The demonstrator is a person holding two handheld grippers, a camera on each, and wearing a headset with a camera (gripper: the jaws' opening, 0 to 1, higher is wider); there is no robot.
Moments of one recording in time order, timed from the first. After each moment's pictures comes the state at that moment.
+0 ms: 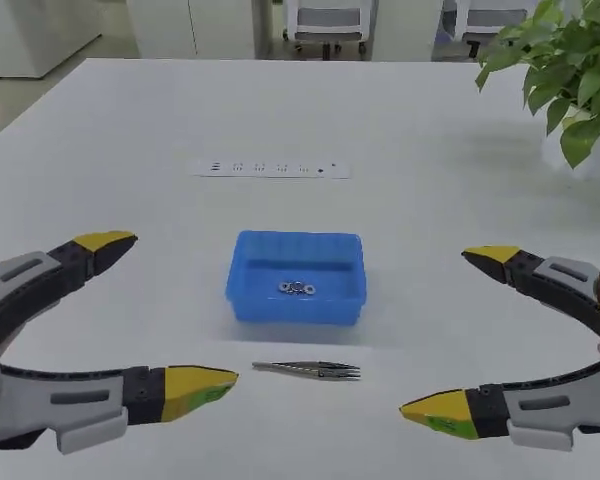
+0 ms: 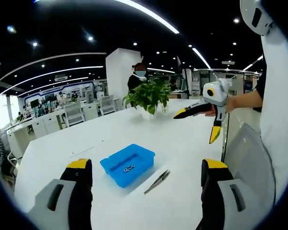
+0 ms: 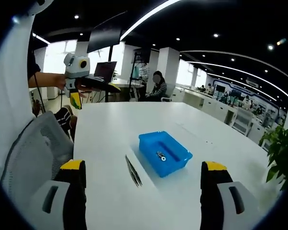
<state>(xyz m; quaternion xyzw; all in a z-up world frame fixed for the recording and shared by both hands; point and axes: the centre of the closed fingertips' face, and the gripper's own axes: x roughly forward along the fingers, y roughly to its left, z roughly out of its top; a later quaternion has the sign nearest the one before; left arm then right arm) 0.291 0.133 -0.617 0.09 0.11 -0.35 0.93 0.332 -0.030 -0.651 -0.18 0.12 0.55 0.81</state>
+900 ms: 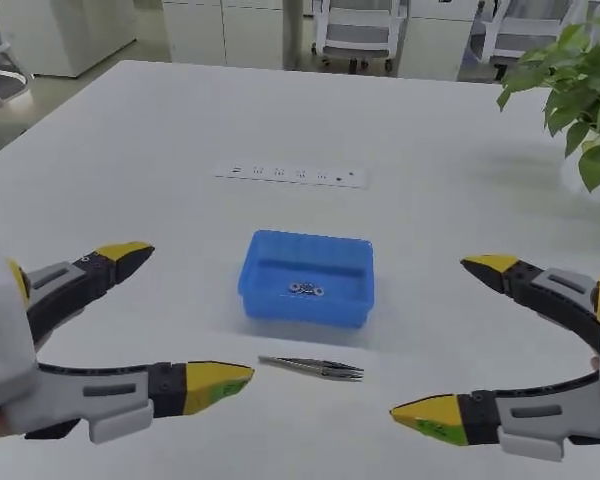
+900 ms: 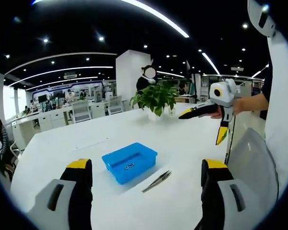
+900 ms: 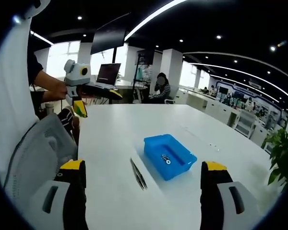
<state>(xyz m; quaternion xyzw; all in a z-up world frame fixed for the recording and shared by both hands) 0.287 0.137 -0.624 0.07 0.10 -0.31 0.94 0.320 -0.024 -0.645 -0.17 0.11 0.57 0.80</state>
